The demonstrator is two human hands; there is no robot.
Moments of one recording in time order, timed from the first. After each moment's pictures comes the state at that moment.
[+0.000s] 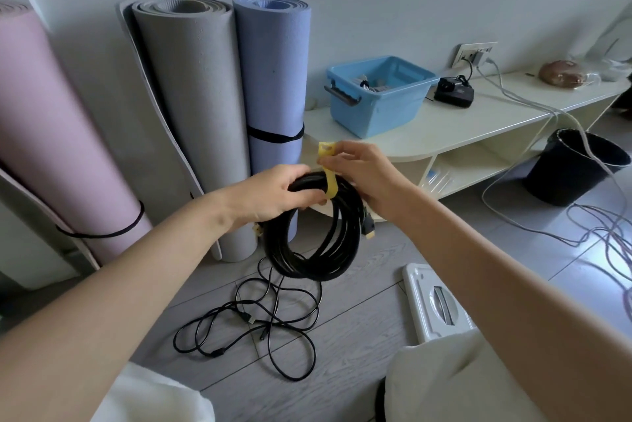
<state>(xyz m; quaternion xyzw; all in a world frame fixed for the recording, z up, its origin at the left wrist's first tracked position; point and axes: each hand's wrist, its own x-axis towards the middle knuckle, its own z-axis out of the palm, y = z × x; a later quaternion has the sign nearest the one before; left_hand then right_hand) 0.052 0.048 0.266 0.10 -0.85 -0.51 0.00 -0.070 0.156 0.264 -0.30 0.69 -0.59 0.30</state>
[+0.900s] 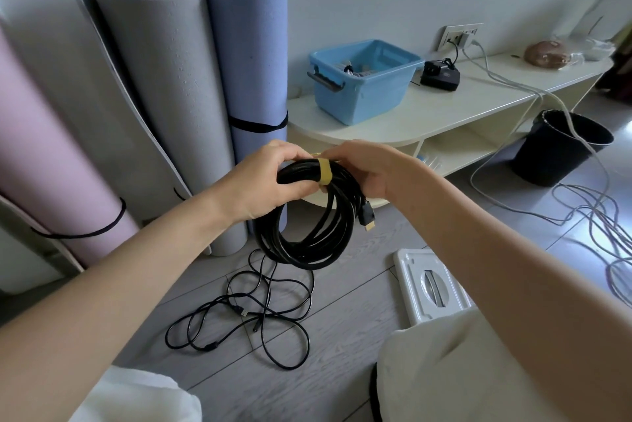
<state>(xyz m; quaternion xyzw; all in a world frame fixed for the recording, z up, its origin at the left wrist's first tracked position) 0.044 0.060 0.259 0.08 -0.89 -0.42 0.15 -0.090 0.165 0.268 -0.17 0.67 -0.53 0.50</state>
